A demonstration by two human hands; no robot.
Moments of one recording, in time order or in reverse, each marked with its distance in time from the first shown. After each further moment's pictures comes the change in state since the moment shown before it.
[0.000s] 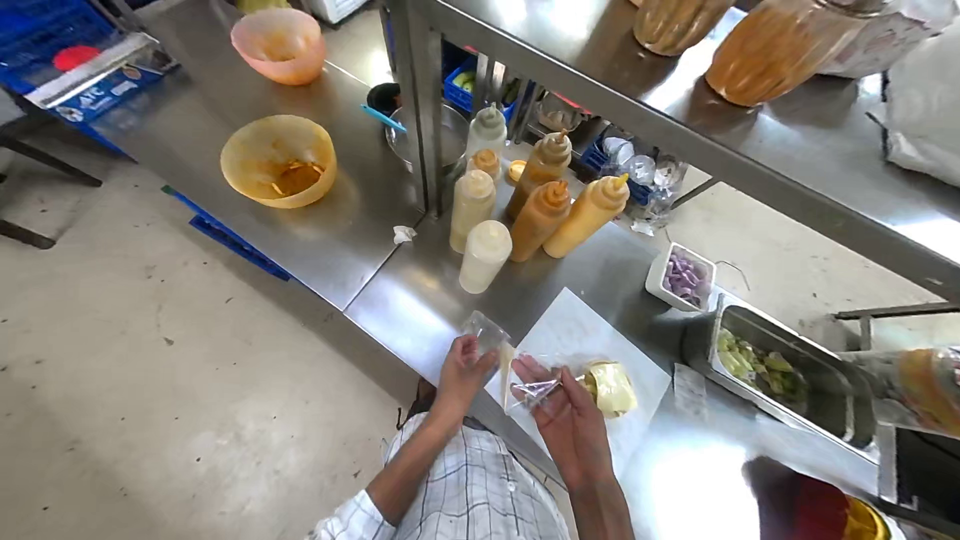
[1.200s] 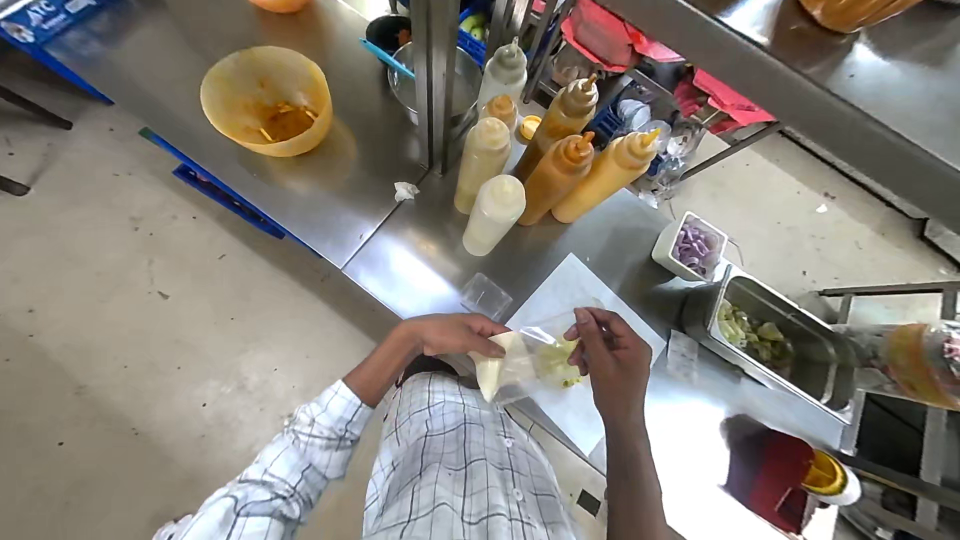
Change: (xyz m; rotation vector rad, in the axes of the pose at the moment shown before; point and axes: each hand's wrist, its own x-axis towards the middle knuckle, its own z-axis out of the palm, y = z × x) left_hand 0.021 0.064 -0.040 0.134 -1.121 -0.178; right_hand 0.001 -0.043 0.014 -1.174 0.074 -0.621
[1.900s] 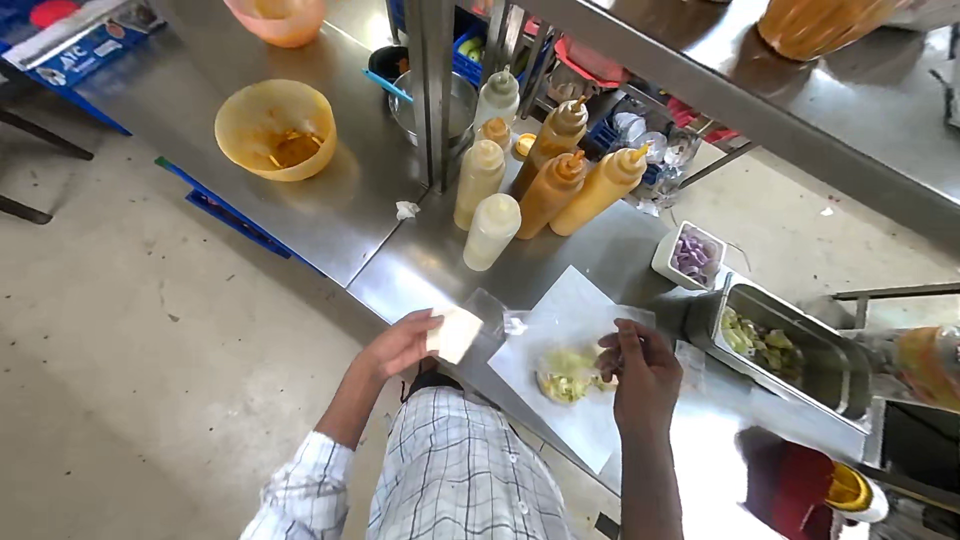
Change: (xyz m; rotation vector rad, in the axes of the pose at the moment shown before) left_hand -0.050 -0.063 -0.031 -0.547 0.622 0.189; right_hand 0.007 0.016 -0.024 0.223 0.221 0.155
